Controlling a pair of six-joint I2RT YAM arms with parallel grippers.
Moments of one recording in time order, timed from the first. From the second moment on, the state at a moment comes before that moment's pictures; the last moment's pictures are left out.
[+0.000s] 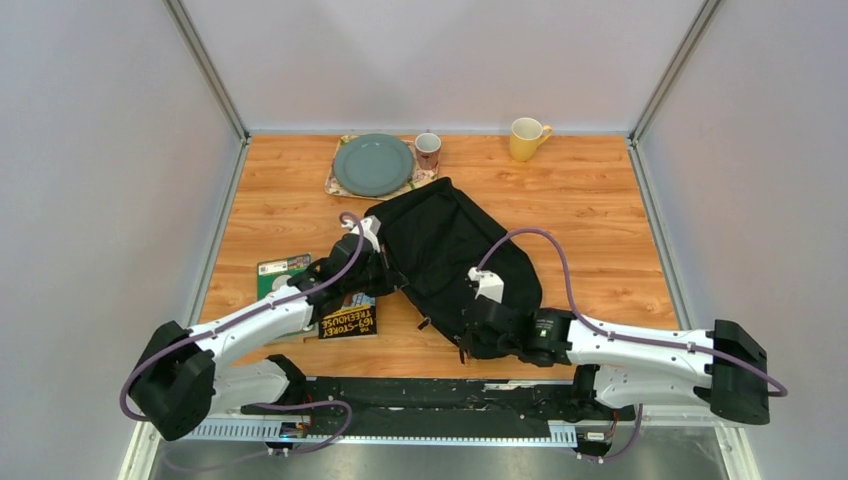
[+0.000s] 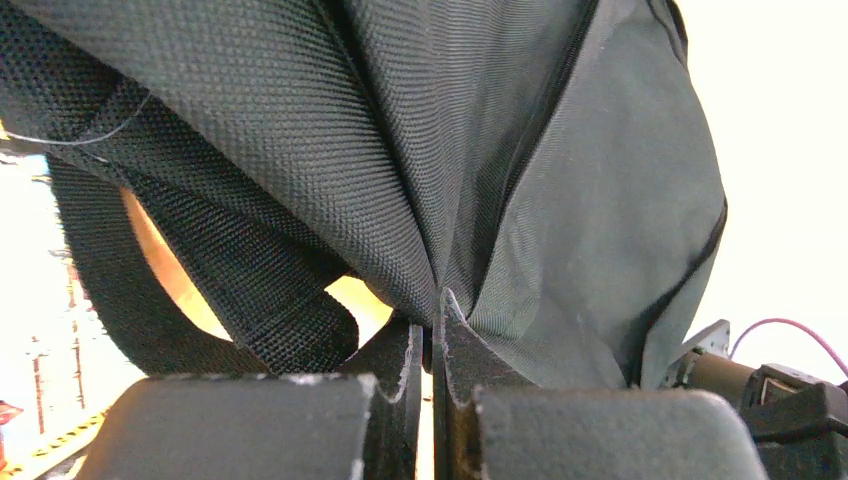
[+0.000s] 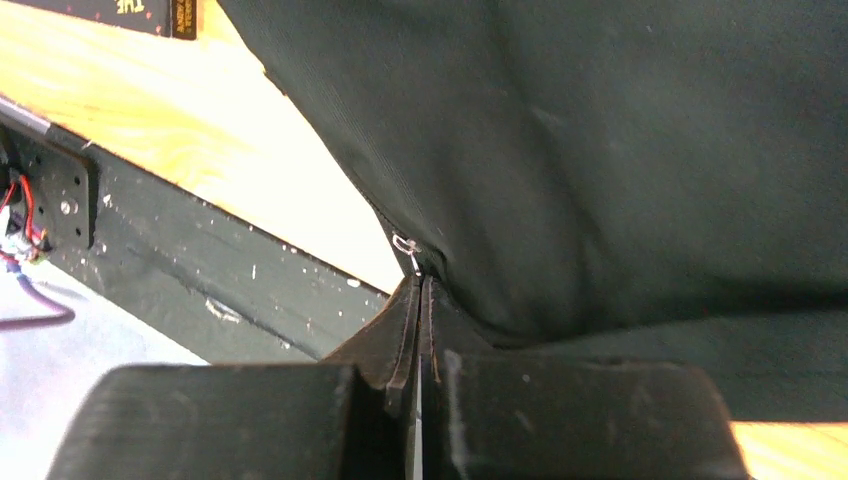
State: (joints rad) left arm -0.71 1.14 0.58 -0.07 0.03 -0.81; right arm 1.24 1.09 0.65 -0.48 0.26 0.95
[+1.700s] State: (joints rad) left arm -0.63 1.20 0.41 0.16 0.39 -0.85; right arm 1.25 1.40 0.70 -0.54 0.25 1.17
